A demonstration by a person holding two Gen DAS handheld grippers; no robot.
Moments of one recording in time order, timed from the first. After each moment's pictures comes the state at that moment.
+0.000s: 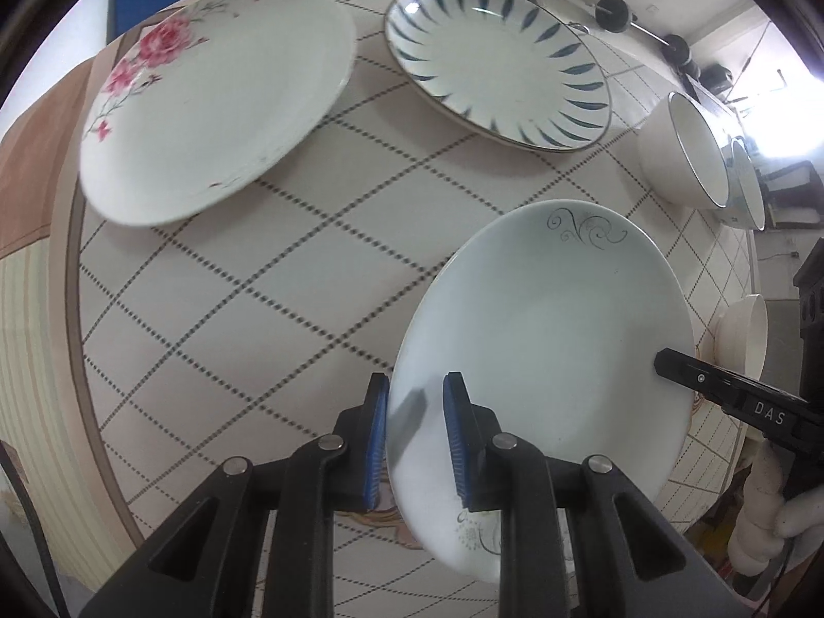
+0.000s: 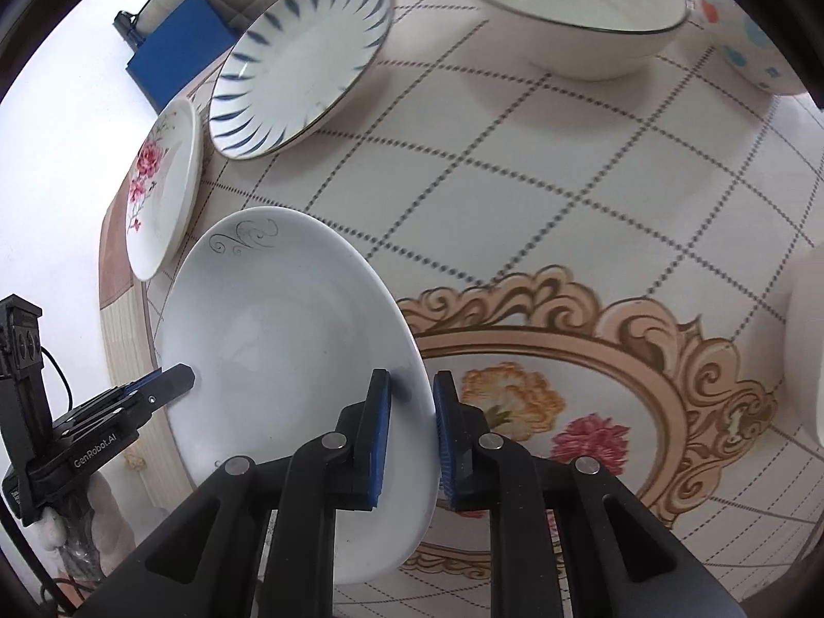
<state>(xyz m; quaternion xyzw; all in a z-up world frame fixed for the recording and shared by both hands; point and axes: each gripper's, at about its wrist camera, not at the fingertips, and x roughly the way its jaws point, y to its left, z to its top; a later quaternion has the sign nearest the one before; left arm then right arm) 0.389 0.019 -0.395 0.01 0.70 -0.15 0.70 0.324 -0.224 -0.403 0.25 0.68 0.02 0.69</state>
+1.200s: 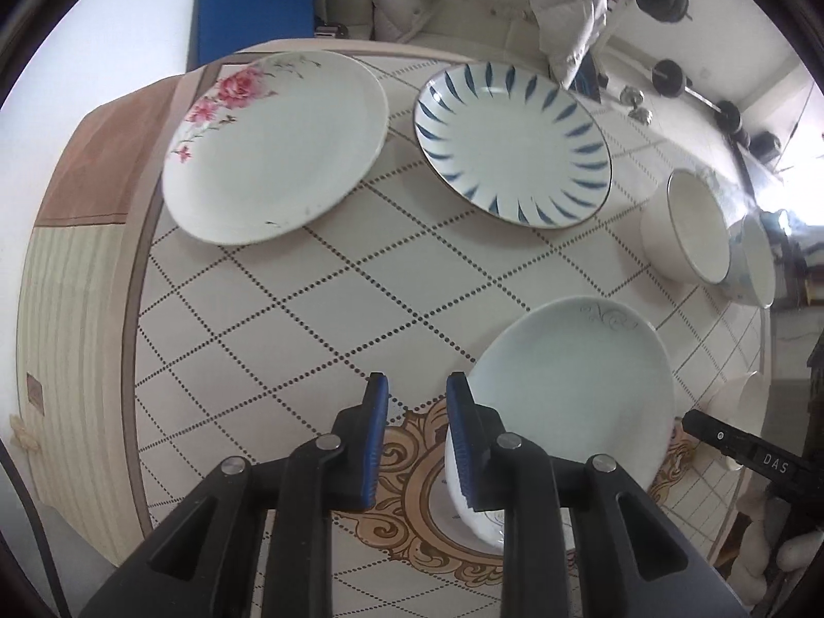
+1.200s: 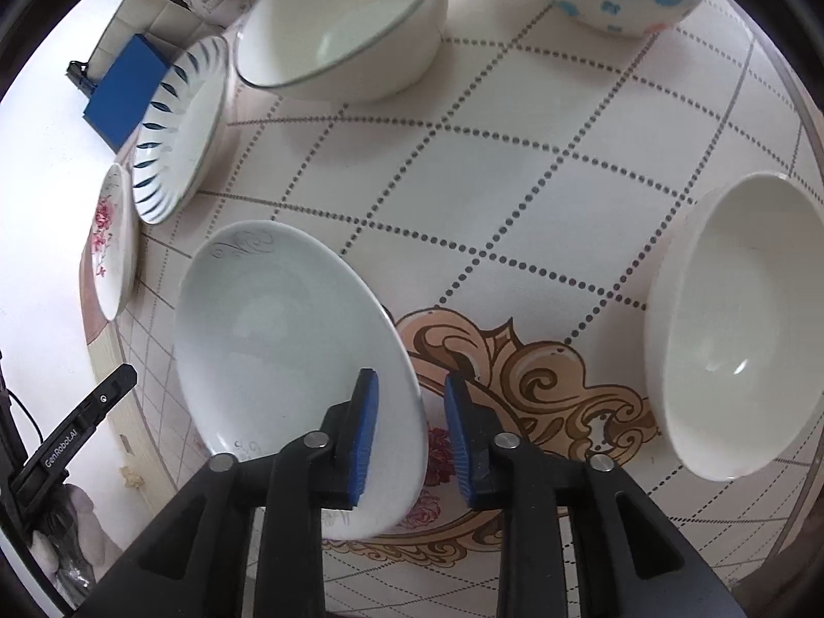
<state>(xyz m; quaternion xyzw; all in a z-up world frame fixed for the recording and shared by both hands) 0.373 -0.001 -0.343 -0.03 0.65 -0.04 0.76 0.313 -0.305 -0.402 0.27 0.68 -0.01 0.68</state>
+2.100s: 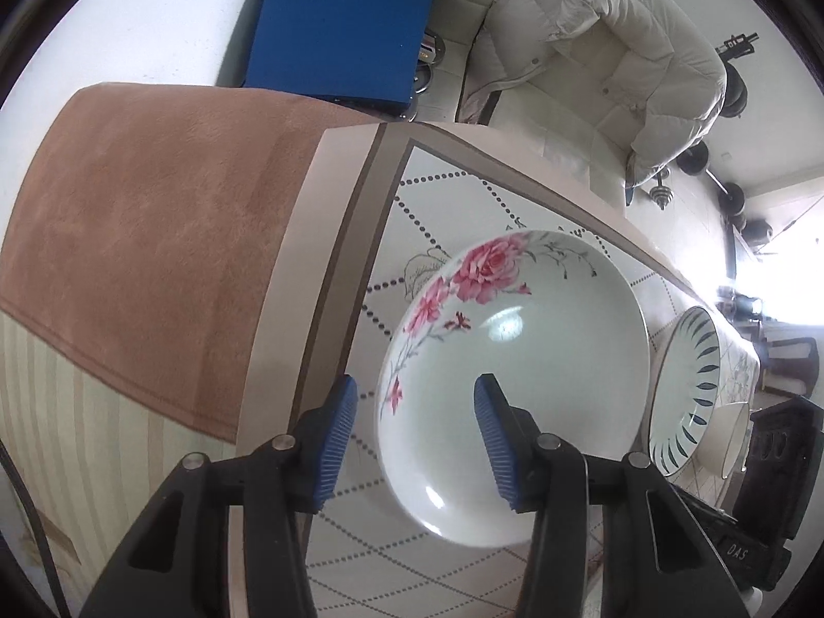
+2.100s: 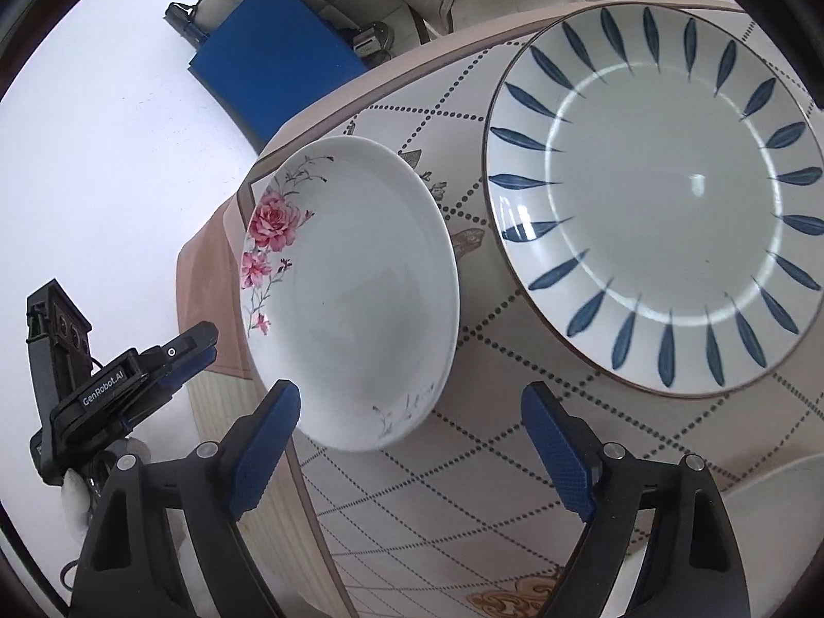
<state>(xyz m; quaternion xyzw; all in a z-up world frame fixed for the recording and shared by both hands) 0.590 0.222 -0.407 -0.13 0.68 -0.05 0.72 0.519 -0.056 -0.407 0.30 0.66 0.10 0.68</state>
